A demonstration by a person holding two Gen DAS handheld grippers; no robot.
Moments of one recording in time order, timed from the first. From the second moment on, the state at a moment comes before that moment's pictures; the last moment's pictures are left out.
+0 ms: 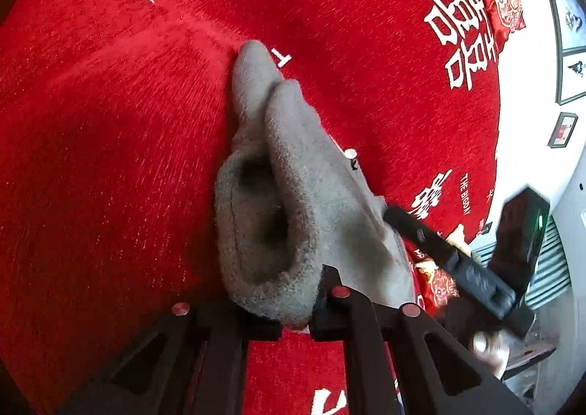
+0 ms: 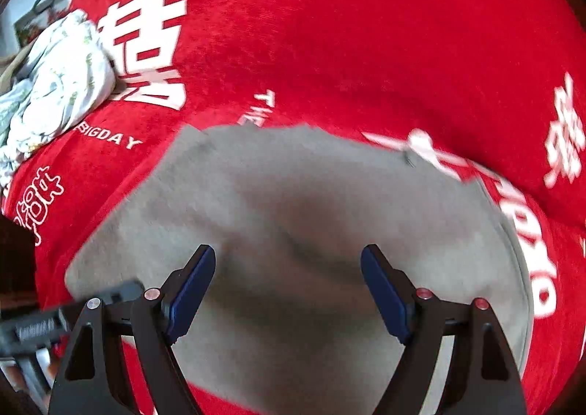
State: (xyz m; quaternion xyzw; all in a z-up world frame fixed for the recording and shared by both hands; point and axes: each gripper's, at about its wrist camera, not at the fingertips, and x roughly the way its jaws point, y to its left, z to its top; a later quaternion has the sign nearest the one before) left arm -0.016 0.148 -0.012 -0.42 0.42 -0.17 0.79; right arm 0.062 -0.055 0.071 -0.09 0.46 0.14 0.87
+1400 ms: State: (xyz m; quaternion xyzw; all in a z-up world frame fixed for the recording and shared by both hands) left arm -0.010 0.093 0.046 -0.20 0.46 -0.04 0.86; right arm 0.196 0.026 0.062 0.03 0.55 0.24 0.80
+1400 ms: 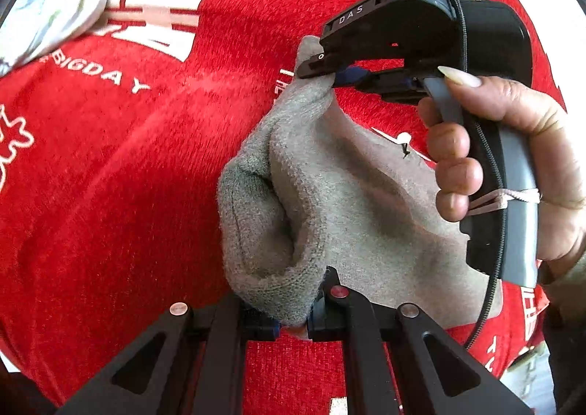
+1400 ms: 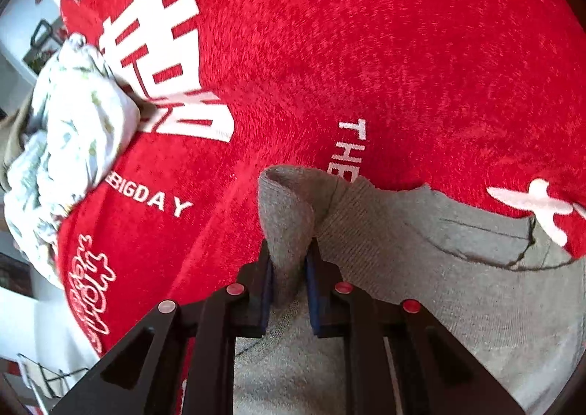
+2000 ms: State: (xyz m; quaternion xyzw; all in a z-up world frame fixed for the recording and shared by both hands) left arm -0.006 0.053 0.082 -0.13 0.46 -0.02 0.88; right arm 0.201 -0.037 0.076 0.18 0.55 0.28 0.77
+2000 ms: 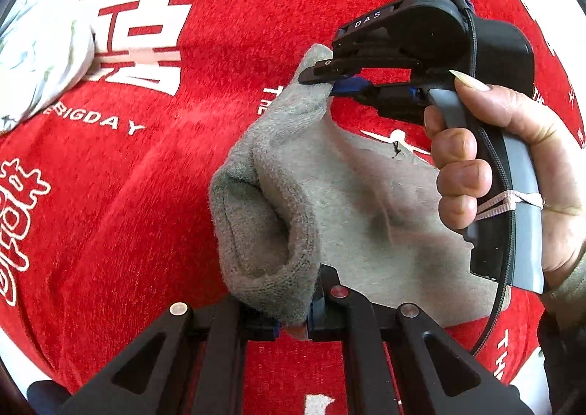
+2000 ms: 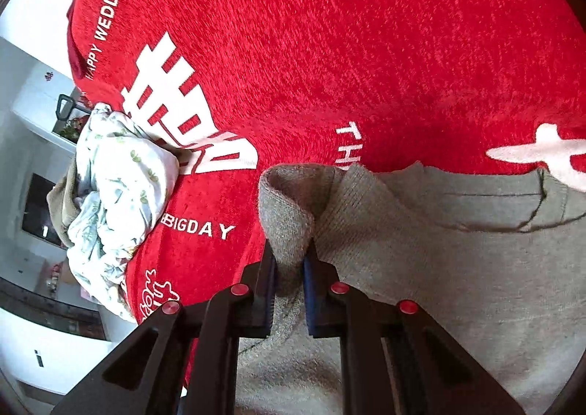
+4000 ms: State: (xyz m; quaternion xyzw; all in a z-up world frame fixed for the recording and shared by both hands) left arm -0.025 -0.154 0.107 0.11 0.45 -0.08 0.88; right arm 0.207 -0.256 0.107 0.23 0.51 0.29 0.77
